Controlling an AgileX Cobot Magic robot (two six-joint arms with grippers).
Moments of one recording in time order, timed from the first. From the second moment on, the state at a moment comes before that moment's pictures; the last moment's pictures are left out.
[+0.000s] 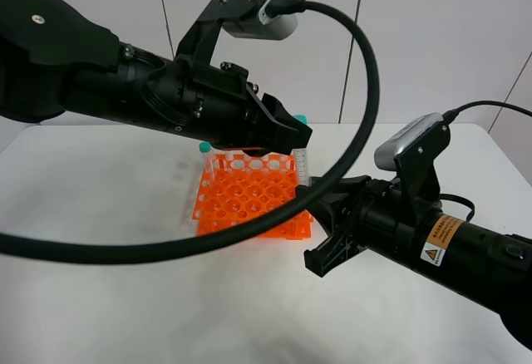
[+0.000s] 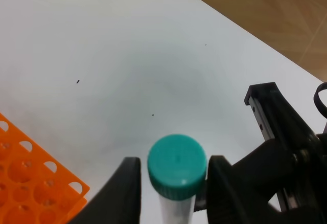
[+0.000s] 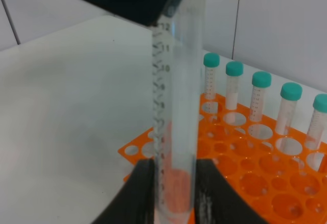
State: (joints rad) left arm -0.65 1.49 -1.10 -0.95 0.39 0.86; right arm 0.69 1.31 -0.34 -0.02 -0.67 0.03
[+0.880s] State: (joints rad) left arm -0.66 1.52 -1.10 -1.01 0.37 0.89; right arm 0.69 1.31 -0.34 -0.02 -0.67 0.03
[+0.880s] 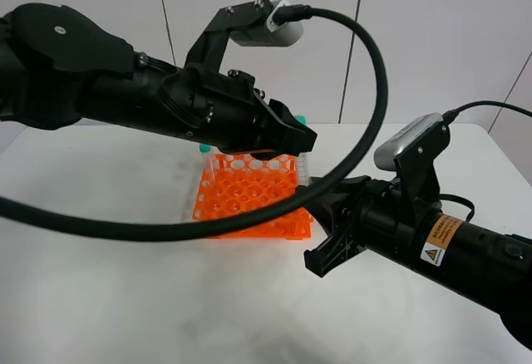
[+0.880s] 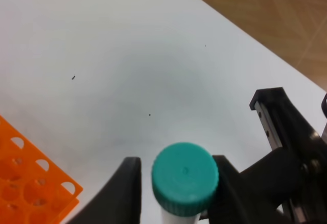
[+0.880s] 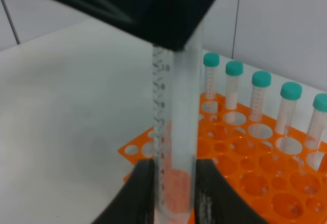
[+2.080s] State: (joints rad) left arm -0.66 1.52 -1.10 -1.09 0.32 0.96; right arm 0.69 1.31 -0.34 -0.08 -0.67 0.00
